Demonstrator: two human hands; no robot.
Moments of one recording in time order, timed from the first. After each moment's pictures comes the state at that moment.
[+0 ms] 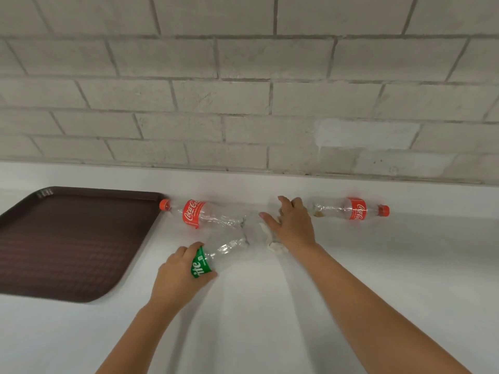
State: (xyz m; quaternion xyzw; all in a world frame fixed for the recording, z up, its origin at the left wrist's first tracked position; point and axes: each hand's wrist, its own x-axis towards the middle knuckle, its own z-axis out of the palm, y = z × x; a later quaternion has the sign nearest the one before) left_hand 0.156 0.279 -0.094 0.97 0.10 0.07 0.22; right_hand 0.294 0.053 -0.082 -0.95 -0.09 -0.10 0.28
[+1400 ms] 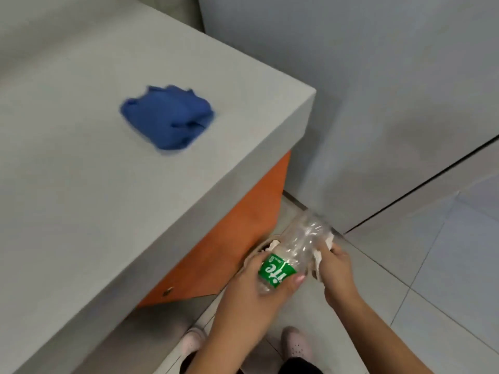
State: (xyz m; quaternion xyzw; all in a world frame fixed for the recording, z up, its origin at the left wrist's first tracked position) left_hand -0.218 -0.227 -0.238 0.78 -0.17 -0.42 0.43; right_hand -0.296 -0.370 -0.333 -0.44 0.56 -0.20 0.67
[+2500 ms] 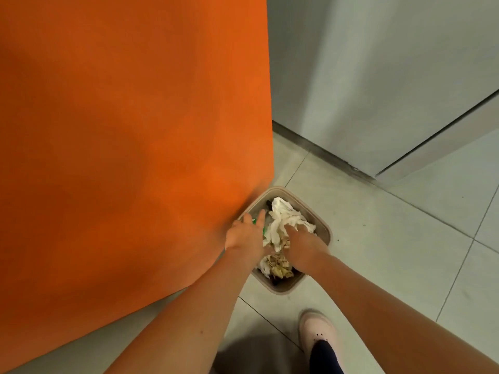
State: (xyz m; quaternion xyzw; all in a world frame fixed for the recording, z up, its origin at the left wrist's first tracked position) left_hand -0.160 -0.308 -0.649 0.81 -0.44 -0.30 -0.23; right_hand -0.272 -0.384 -0.663 -0.83 0.37 0.31 0.30
